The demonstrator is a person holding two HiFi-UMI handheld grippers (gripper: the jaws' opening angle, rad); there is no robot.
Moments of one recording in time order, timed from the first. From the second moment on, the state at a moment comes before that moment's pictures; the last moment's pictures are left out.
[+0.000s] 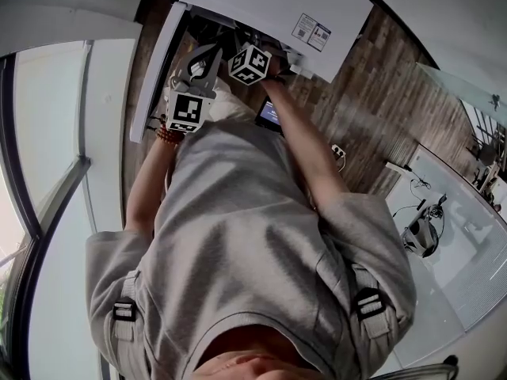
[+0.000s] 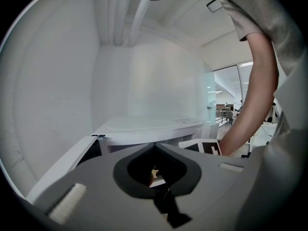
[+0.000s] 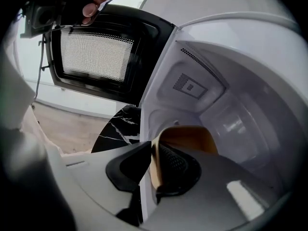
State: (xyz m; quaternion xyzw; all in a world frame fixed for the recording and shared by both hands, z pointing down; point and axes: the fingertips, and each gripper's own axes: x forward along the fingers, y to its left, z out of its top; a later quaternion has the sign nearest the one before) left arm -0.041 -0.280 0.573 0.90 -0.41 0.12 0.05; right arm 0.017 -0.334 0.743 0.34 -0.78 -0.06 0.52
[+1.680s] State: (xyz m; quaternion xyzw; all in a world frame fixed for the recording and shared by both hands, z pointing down) left arm -0.065 -0.253 0.565 0.88 -0.46 0.12 0.05; right arm 0.013 -0.324 0.729 0.32 -0.79 -0.13 0.52
